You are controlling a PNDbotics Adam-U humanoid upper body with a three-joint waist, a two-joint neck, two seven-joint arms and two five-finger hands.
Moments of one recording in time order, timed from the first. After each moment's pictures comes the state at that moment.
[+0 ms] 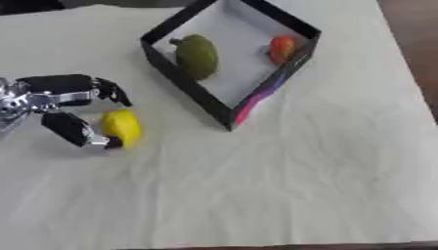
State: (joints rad) left arm -0.65 0.79 -0.52 -1.56 -0.48 -0.02 -0.60; right arm -0.10 -0.83 -0.30 -1.98 -0.22 0.08 -0.66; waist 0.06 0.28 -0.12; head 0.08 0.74
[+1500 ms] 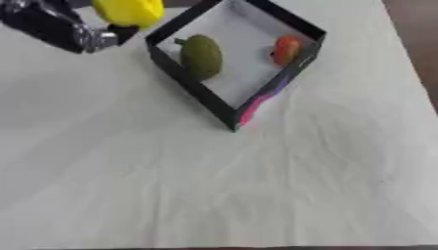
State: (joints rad) left arm -1.08 0.68 -0.40 -1.66 -0.47 -0.13 -0.46; right arm -0.15 -0.93 -0.31 -1.98 -0.25 0.04 -0.64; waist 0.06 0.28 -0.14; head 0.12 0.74
